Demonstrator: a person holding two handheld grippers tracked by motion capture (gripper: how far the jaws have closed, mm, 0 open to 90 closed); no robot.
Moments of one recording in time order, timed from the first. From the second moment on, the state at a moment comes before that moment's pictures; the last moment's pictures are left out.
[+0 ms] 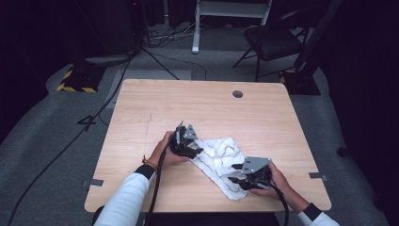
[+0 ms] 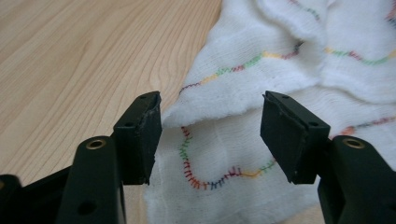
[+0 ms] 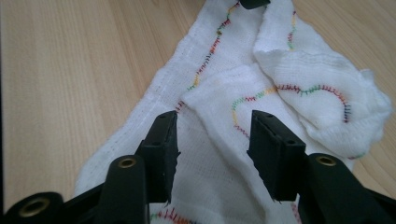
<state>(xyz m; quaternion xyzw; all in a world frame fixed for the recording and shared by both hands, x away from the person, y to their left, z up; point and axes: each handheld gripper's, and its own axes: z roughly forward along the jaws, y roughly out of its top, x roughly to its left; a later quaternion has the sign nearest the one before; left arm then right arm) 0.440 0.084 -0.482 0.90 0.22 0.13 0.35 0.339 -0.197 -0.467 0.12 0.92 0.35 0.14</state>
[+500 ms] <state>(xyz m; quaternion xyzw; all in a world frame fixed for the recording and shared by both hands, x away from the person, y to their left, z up) 0.455 0.088 -0.488 0.91 0.22 0.11 0.33 0.358 -0.213 -0.475 0.17 0.91 0.33 0.18</state>
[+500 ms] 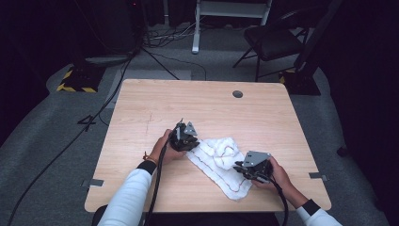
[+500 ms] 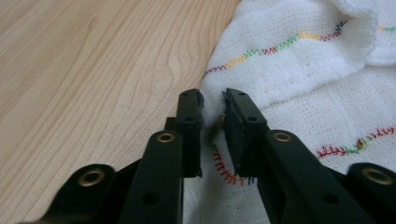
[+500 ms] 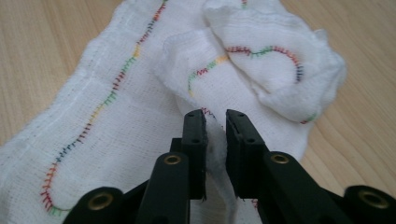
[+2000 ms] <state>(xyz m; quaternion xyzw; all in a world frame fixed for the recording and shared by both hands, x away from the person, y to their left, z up) 0.362 0.120 -0.476 0.93 0.17 0.05 0.33 0.420 -0.278 -0.469 0.35 0.84 0.33 0.23</state>
